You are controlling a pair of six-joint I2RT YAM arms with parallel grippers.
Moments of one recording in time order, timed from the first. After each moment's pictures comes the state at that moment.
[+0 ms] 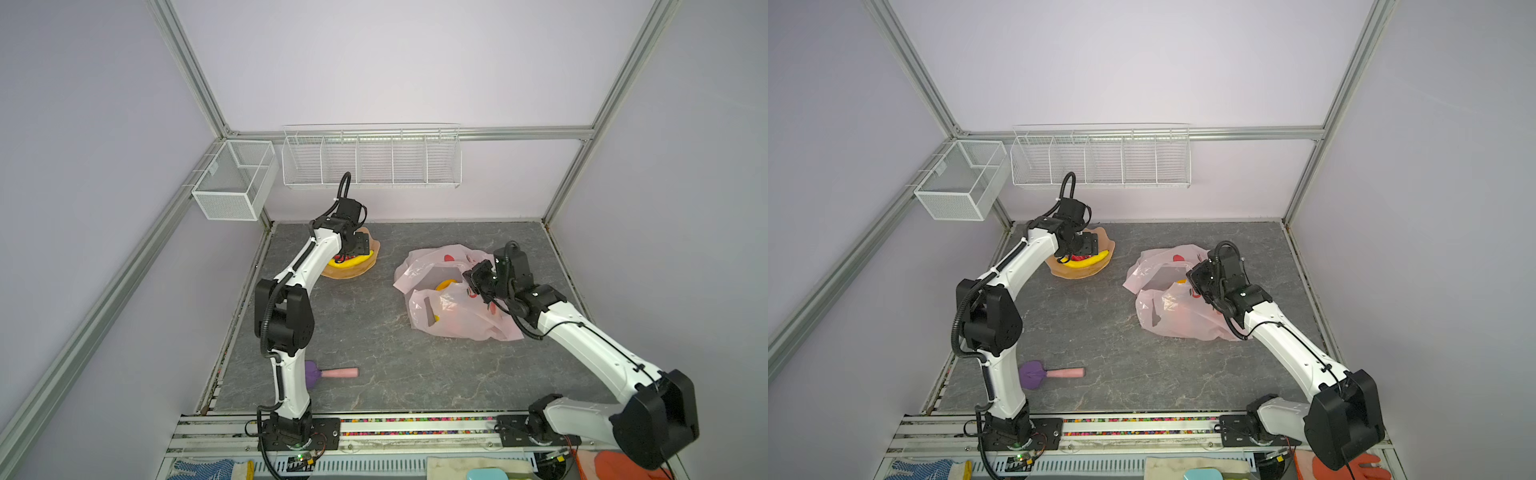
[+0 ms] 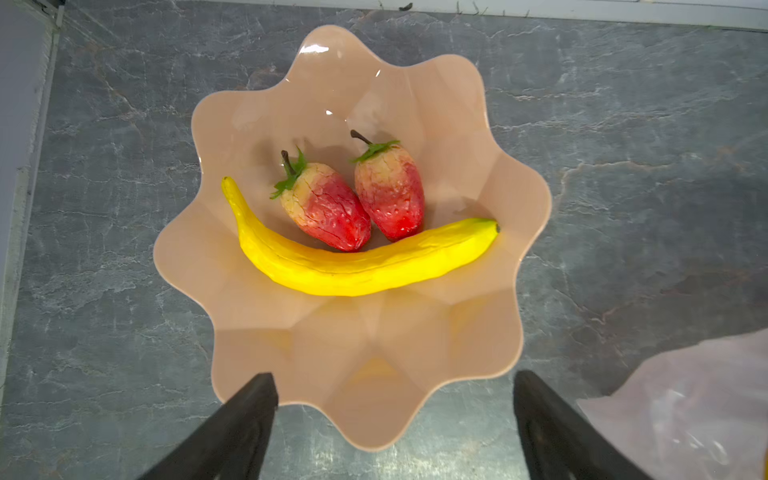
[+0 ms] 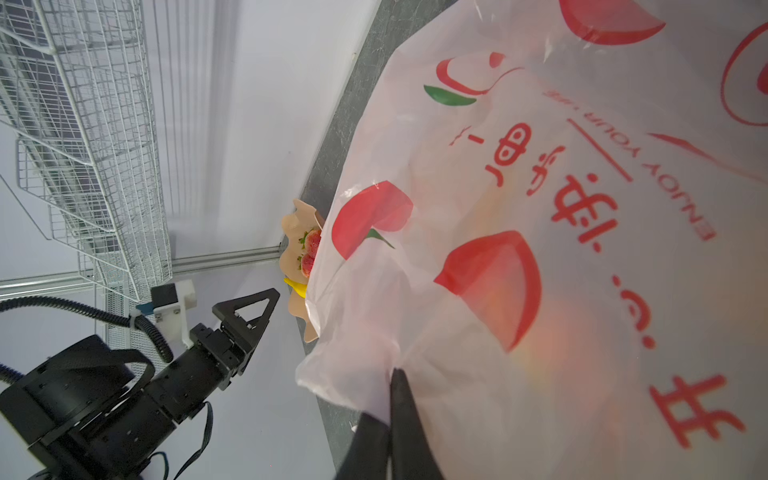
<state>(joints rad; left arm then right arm) -0.33 2.03 1.86 -0.87 -0.16 -0.30 0.43 1.25 0.97 -0.33 -0.08 1.27</state>
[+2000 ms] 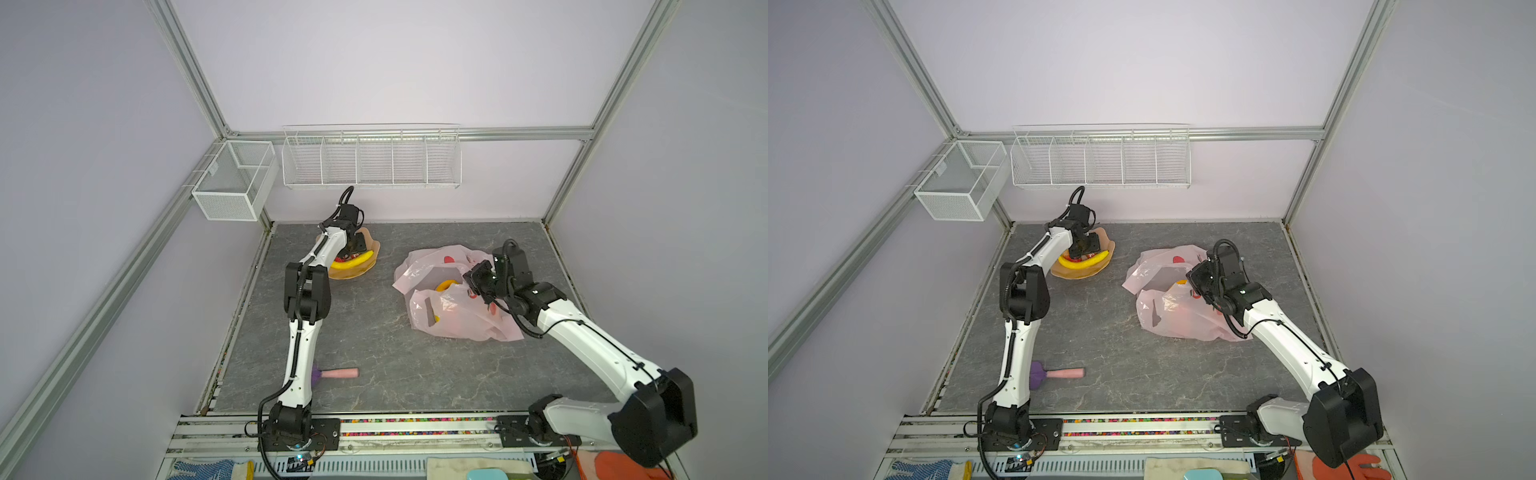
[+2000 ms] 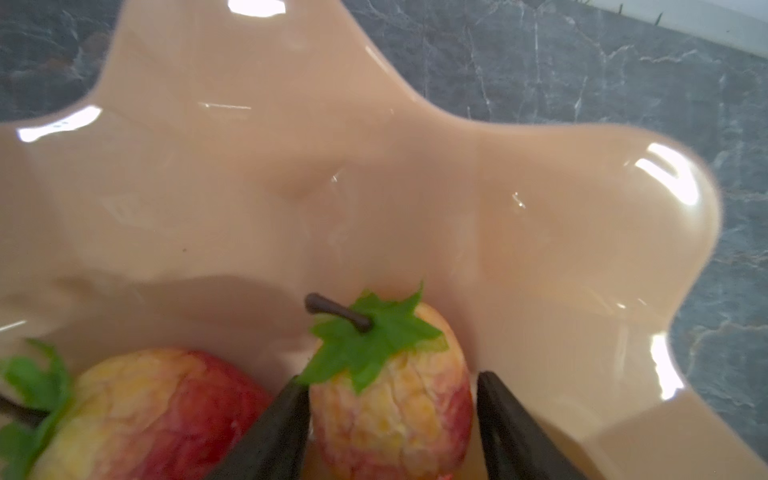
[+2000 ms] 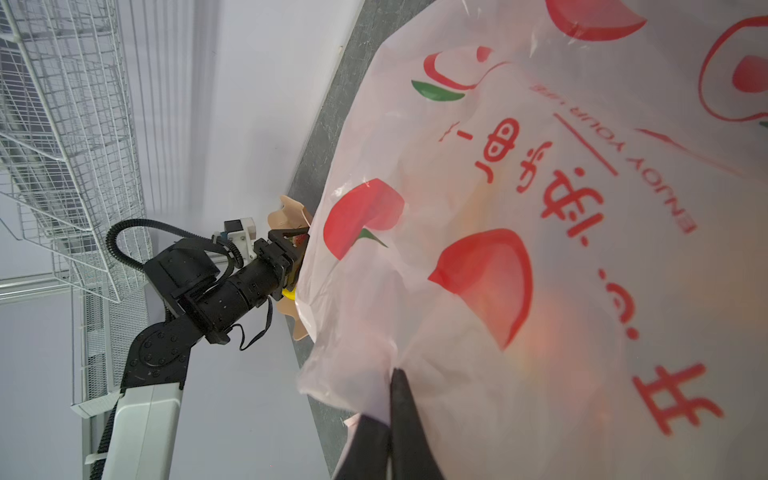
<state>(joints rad) -0.26 2.50 2.23 -0.82 -0.06 -0.36 0.43 1.27 1.00 -0.39 -0.08 1.26</state>
